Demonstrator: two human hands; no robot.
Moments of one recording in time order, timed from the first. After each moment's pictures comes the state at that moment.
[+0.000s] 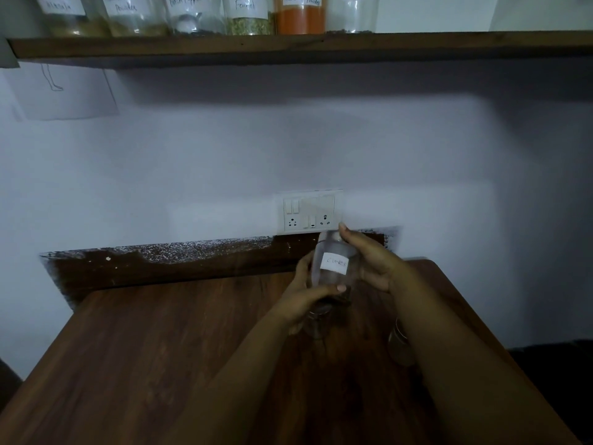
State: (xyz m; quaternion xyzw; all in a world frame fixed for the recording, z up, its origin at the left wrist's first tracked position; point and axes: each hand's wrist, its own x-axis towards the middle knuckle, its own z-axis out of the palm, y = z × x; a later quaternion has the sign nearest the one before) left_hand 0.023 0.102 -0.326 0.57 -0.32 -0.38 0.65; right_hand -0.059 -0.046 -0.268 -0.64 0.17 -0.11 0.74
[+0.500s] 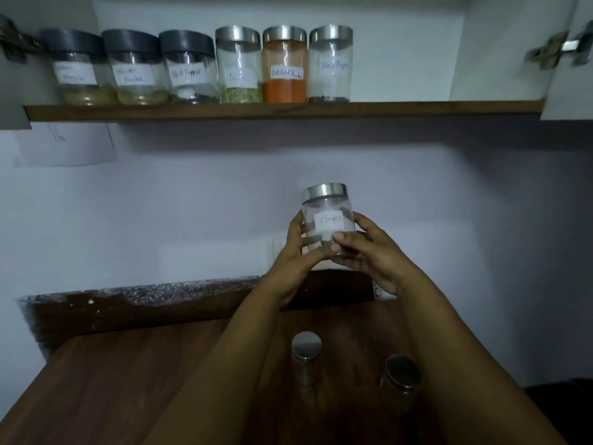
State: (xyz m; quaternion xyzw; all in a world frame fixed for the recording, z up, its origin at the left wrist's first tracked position) left_hand 0.033 0.072 -0.207 0.55 -0.45 -0.22 0.67; right_hand -0.085 -0.061 -0.191 -0.66 0.06 -0.24 0.71
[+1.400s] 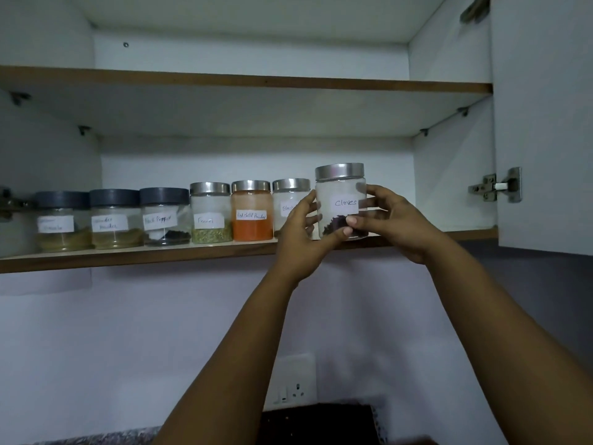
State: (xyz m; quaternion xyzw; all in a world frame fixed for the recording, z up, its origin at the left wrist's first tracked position) left_hand 0.021 -0.036 0.011 0.51 -0.56 0.10 0.65; right_hand -0.110 -0.173 0.042 -0.79 0.00 -0.42 0.45
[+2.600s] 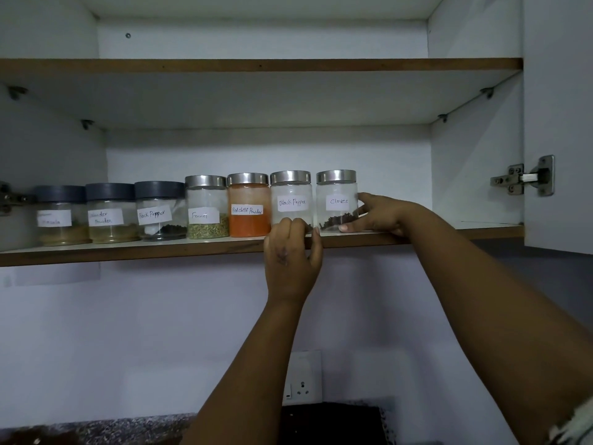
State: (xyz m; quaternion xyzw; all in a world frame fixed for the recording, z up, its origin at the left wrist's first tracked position) left_hand 0.048 -0.071 -0.025 0.58 -0.39 0.55 0.46; right_hand -0.041 -0.245 0.075 -0.89 0.15 -0.21 0.37
